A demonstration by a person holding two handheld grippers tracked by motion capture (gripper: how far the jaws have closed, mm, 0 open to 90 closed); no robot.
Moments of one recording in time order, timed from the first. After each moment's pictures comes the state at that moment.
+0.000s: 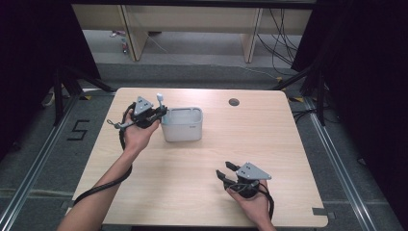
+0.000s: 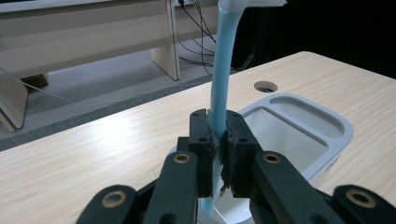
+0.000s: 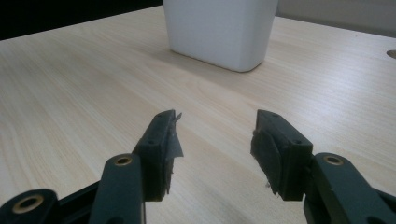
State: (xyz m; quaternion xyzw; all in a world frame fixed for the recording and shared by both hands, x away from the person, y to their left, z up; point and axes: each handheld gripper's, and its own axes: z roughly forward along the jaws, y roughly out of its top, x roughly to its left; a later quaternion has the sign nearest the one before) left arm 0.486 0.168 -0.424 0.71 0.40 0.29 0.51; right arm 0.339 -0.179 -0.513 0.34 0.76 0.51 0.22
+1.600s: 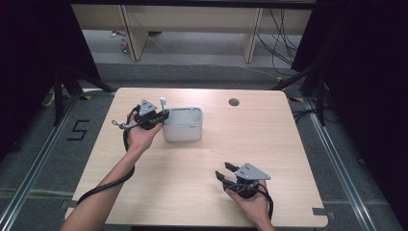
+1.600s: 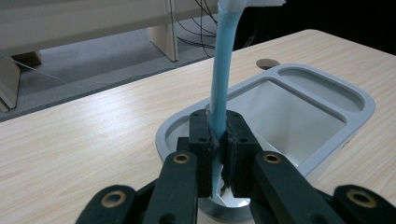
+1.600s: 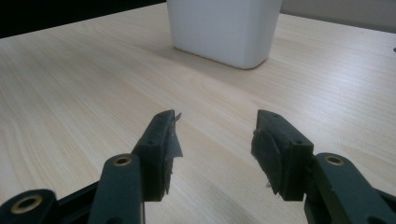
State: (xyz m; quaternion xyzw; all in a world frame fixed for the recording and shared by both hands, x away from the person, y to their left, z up) left arm 0.493 0.162 -0.441 0.72 0.42 0.27 0.49; right arm 0.337 -0.177 -0.515 0.34 0.76 0.51 0.21
